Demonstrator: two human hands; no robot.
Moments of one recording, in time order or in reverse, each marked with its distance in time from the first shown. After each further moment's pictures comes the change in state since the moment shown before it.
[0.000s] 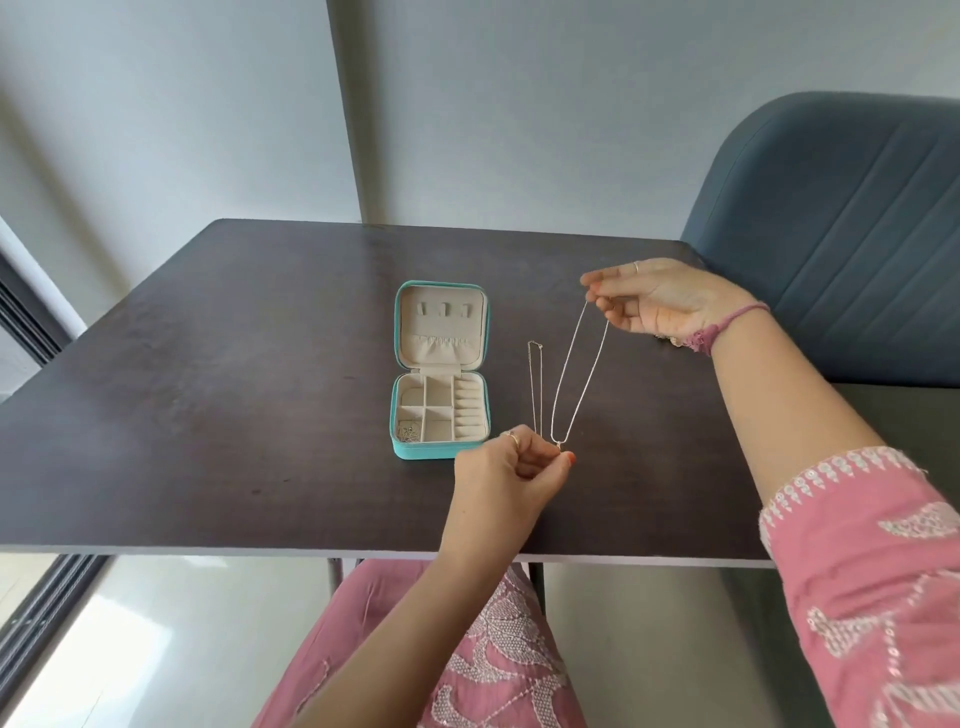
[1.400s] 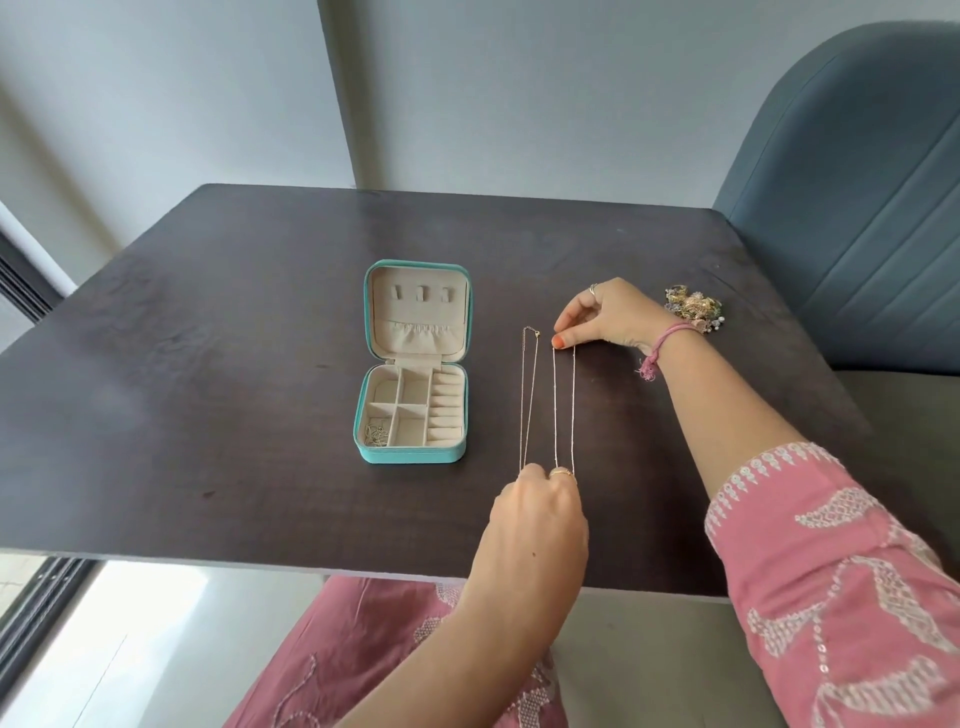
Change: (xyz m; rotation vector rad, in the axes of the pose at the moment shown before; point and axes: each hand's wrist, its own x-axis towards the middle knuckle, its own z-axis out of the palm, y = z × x) left_hand -0.005 0.011 0.048 0.742 -0.156 0.096; right_hand 0.072 0.061 -0.011 -0.730 0.032 -0.213
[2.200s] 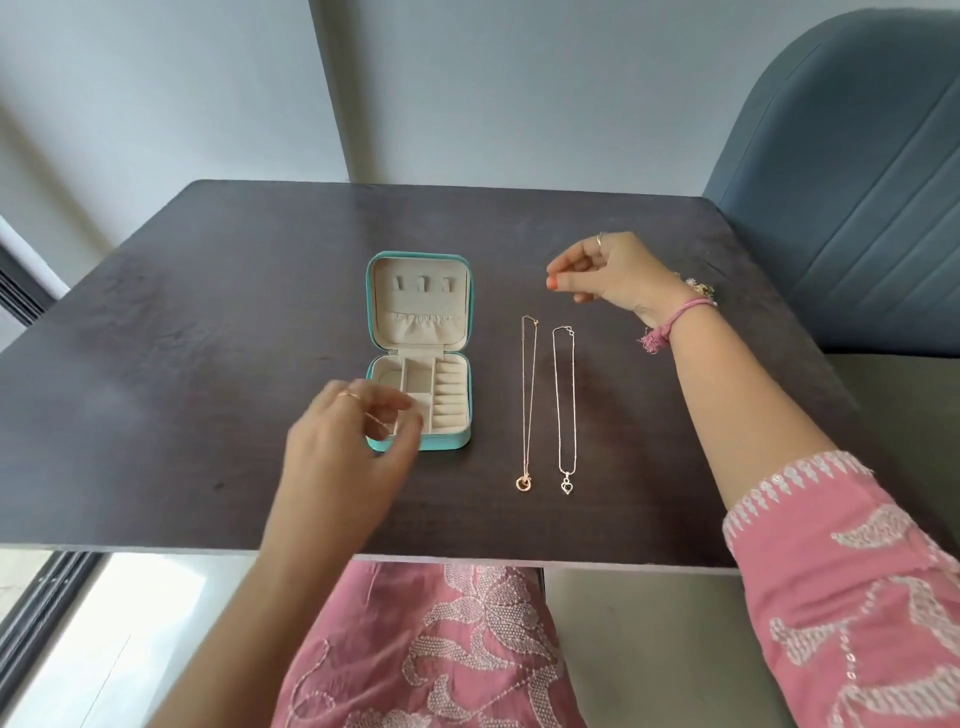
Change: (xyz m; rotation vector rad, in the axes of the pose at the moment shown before) left_hand -0.003 -0.092 -0.096 -0.235 0.328 -0.179; right_hand -0.015 -0.039 -0.005 0.211 0.161 -0.070
